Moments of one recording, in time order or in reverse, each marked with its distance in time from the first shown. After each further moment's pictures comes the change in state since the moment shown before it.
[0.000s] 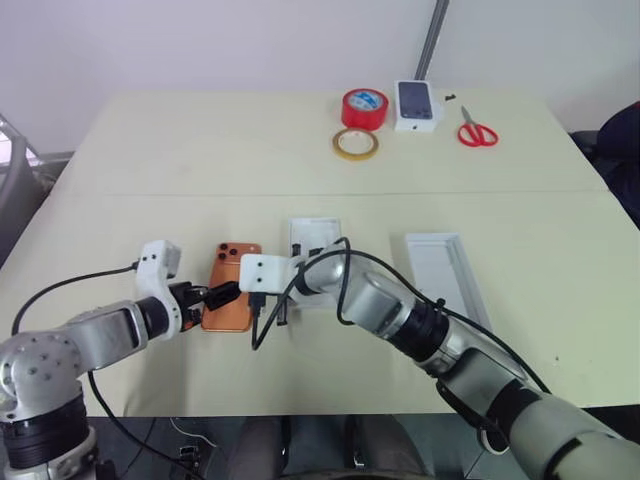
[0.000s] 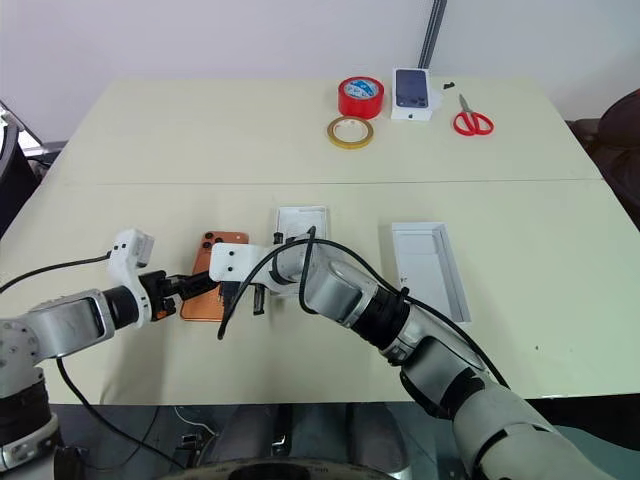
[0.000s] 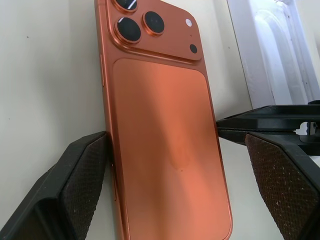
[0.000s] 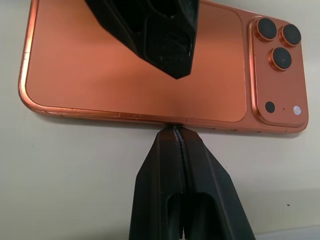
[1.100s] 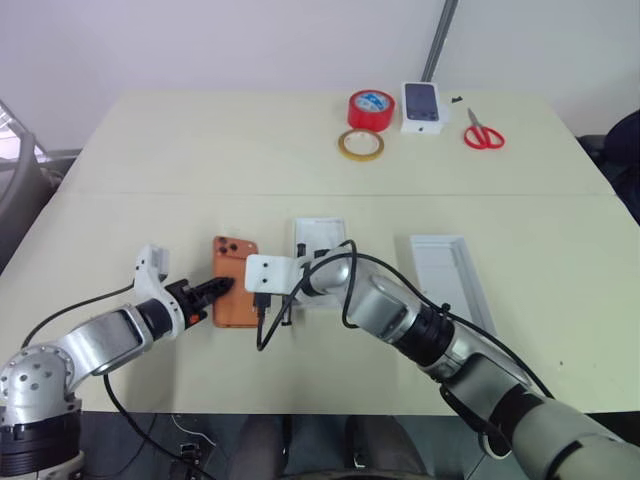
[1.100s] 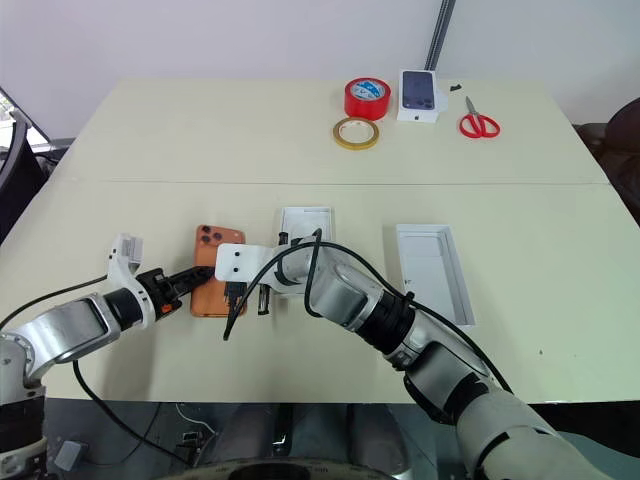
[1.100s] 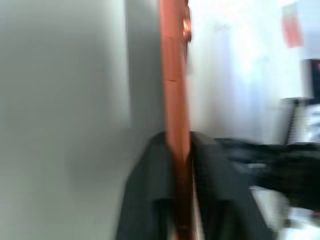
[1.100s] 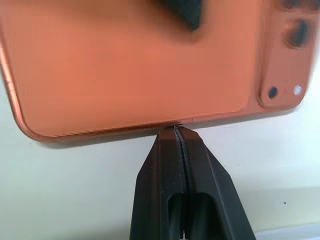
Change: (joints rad) left arm 0.112 0.109 -0.120 0.138 -0.540 -0.379 0.303; right arm 0.035 -0.027 -0.016 -0.053 -0.028 0.018 0.002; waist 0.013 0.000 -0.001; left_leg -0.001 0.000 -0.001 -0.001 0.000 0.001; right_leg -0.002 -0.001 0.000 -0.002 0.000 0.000
